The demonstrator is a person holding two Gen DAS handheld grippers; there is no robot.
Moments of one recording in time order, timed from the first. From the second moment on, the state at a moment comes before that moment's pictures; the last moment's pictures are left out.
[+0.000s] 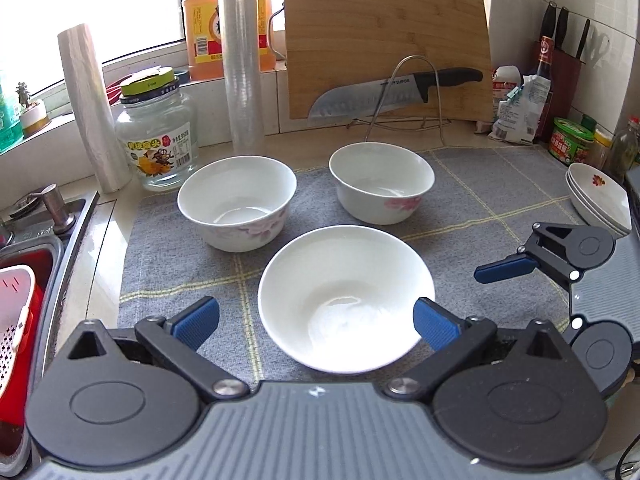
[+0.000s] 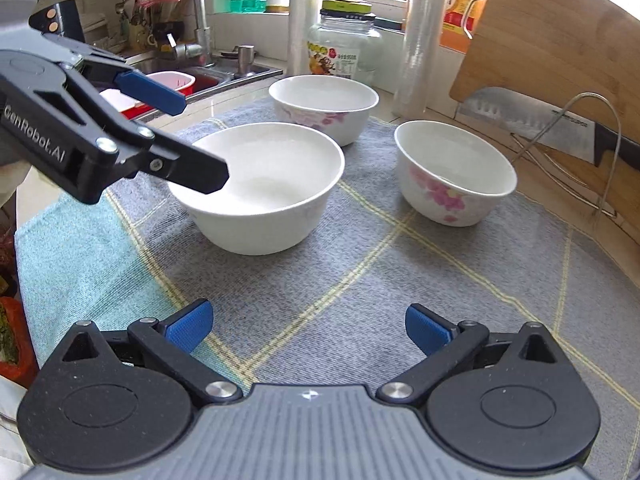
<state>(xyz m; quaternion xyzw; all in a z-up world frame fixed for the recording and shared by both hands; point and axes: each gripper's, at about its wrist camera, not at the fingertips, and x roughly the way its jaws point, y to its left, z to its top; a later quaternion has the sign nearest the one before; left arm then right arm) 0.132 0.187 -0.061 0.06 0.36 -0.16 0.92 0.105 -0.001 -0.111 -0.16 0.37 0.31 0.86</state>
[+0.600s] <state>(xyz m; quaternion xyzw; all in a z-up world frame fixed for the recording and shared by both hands) 0.170 0.196 -0.074 0.07 0.40 -0.21 0.89 0.123 0.031 -0.121 -0.15 0.37 0.32 0.86</state>
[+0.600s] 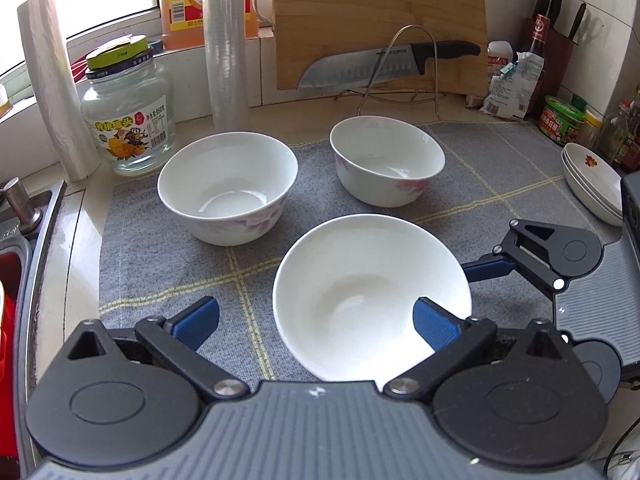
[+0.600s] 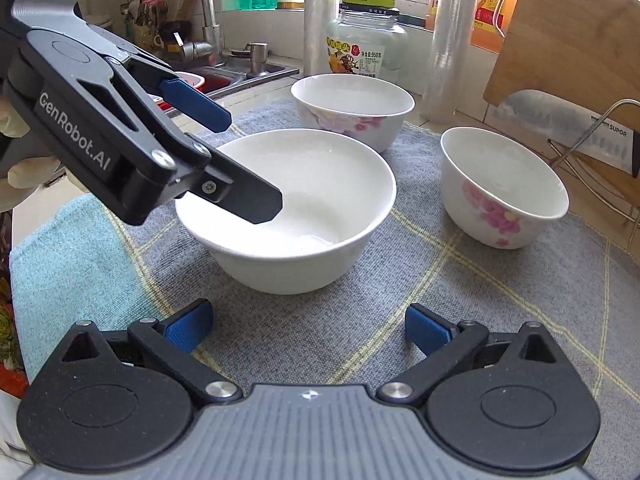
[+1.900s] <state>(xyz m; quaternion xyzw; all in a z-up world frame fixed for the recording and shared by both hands) 0.197 0.180 -0.073 0.09 0.46 -0.28 0.84 0.118 0.042 -0.096 -0.16 0.31 0.34 0.87</state>
